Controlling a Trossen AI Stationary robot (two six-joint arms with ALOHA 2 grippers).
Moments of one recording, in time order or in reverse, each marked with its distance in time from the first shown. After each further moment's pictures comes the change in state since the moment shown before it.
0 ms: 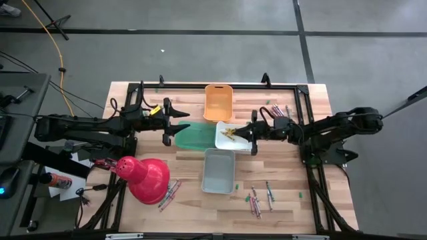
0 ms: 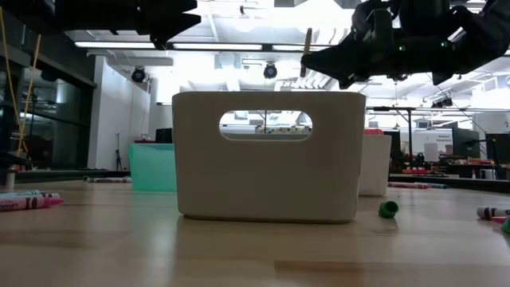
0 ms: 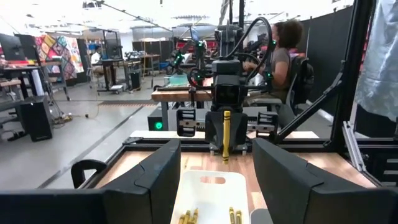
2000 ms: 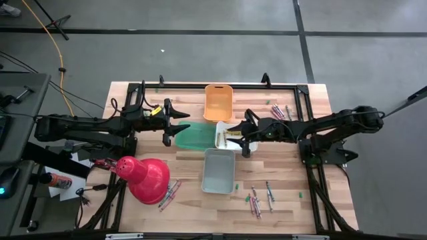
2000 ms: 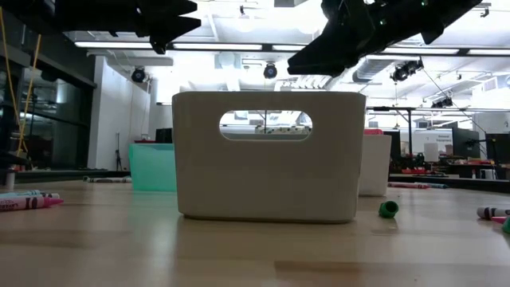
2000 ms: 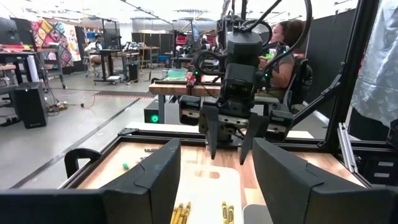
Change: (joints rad) left arm 0.000 0.000 0.000 -0.023 -0.001 -0.050; right arm 0.105 -0.005 0.309 -0.639 0.176 0.000
